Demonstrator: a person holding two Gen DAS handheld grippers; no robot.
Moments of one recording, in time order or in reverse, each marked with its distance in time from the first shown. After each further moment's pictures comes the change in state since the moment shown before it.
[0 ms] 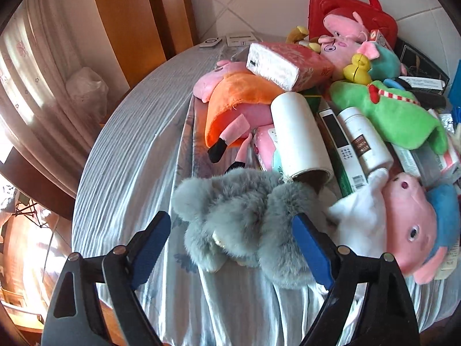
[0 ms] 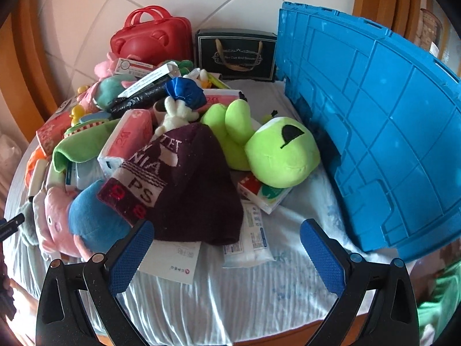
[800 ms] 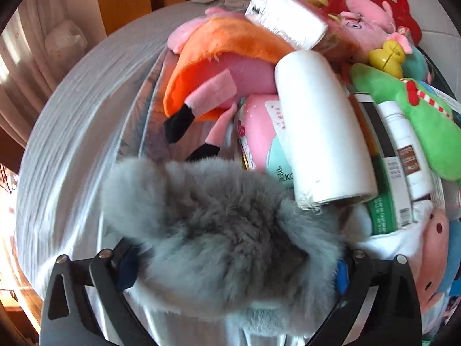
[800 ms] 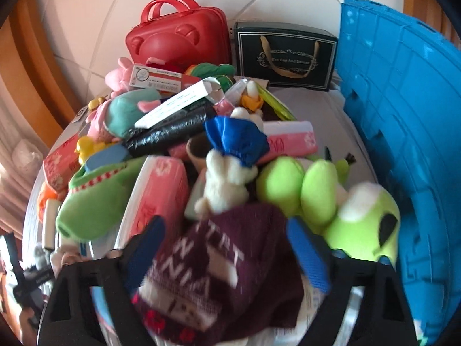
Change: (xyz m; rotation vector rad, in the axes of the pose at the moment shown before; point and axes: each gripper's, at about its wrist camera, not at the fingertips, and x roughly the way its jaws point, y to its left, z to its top) left arm 0.072 -0.010 0.002 -0.176 0.167 -0.164; right arm 0.093 0.047 0.107 -0.015 0.053 0.170
